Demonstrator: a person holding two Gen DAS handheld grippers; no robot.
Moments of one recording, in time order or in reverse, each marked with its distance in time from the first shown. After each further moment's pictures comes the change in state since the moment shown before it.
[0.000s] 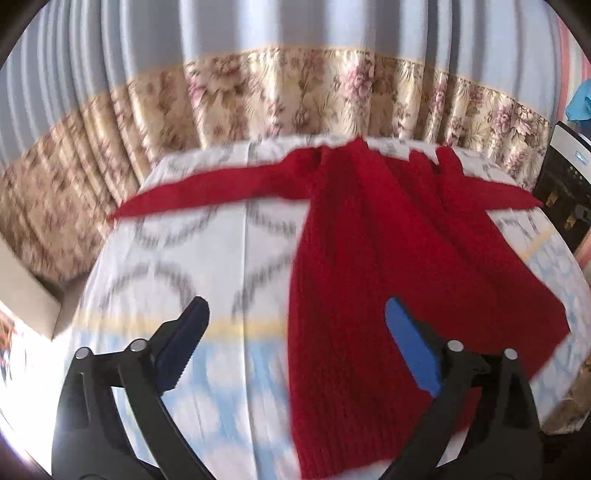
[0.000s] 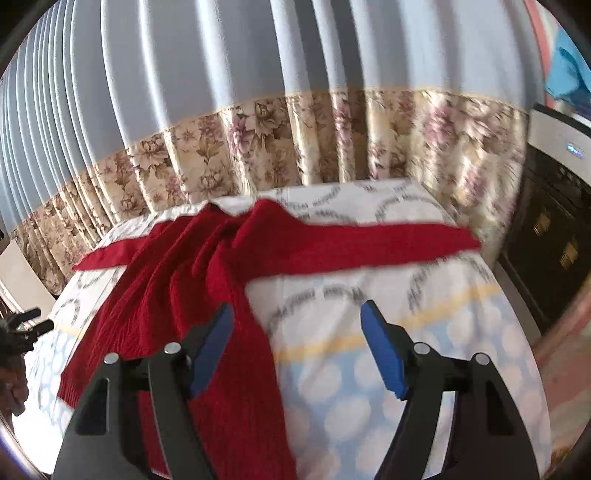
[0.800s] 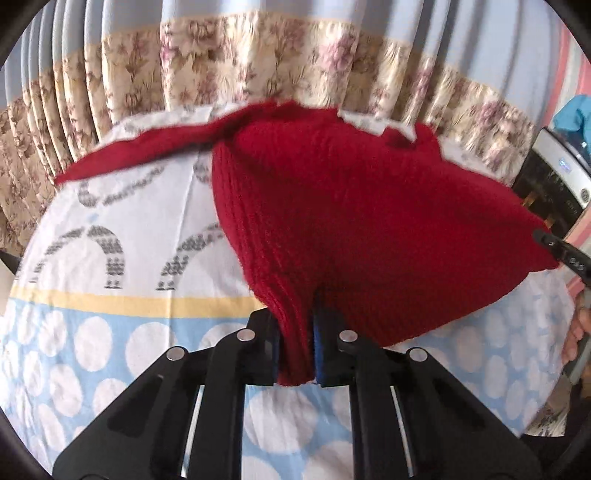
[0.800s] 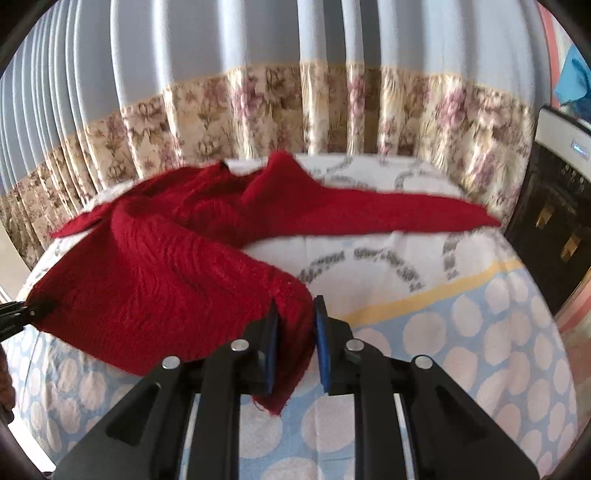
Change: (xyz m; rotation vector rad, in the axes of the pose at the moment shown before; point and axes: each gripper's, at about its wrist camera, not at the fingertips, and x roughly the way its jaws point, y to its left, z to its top) left arm 0.022 -0.015 -0.045 -0.072 0.057 -0.166; right arm 0.022 0.055 -0.059 -0.051 0.033 -0.087
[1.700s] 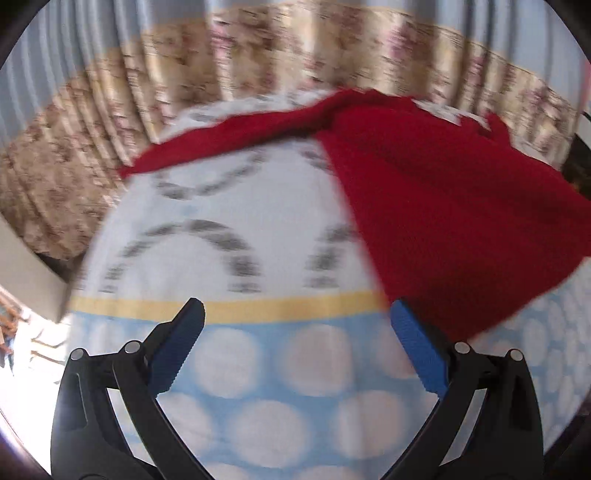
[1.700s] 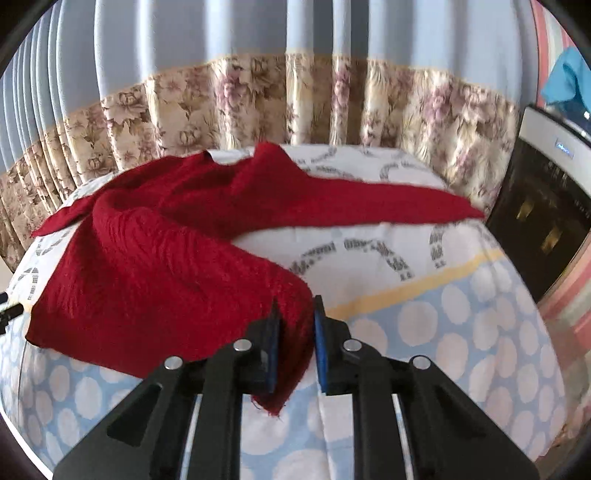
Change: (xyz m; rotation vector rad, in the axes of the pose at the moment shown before) left arm 0.018 0.081 0.002 0.044 0.078 0.169; right arm 0.010 0.009 0.002 0.019 0.080 -0.090
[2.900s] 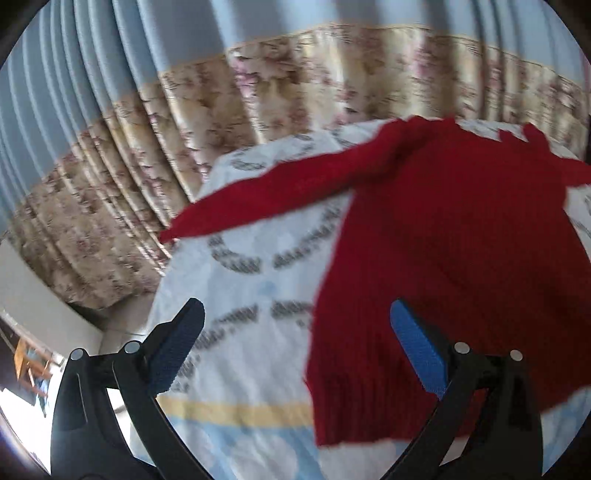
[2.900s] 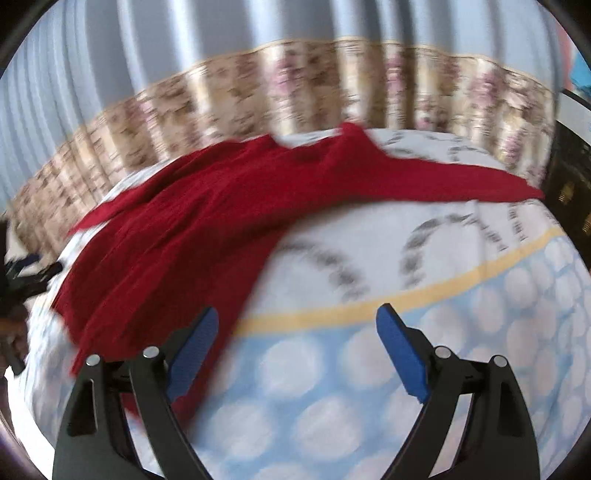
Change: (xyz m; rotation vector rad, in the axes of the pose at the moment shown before) left arm 0.017 0.066 0.037 0.109 -0.142 0.157; right arm 0.008 0.107 -0.033 0.006 0.026 0.161
